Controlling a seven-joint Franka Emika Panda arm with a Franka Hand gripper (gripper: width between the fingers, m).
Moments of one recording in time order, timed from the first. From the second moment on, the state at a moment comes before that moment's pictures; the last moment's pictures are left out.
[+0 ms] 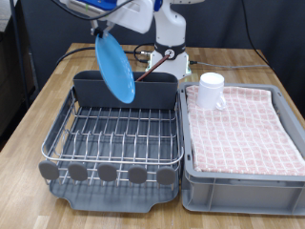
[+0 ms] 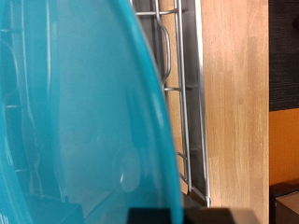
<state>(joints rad) 0.07 -0.20 -0.34 -2.27 -0.45 2.17 0.83</state>
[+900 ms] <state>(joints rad) 0.07 -0.11 -0.33 -2.22 -0.47 2.27 0.72</state>
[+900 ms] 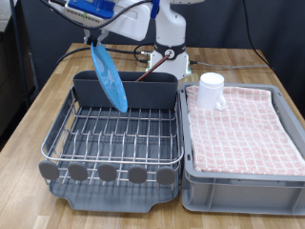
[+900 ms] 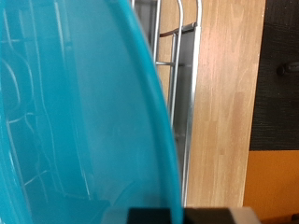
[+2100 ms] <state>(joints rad) 0.08 0.01 -0.32 -2.19 -0.68 2.33 0.80</state>
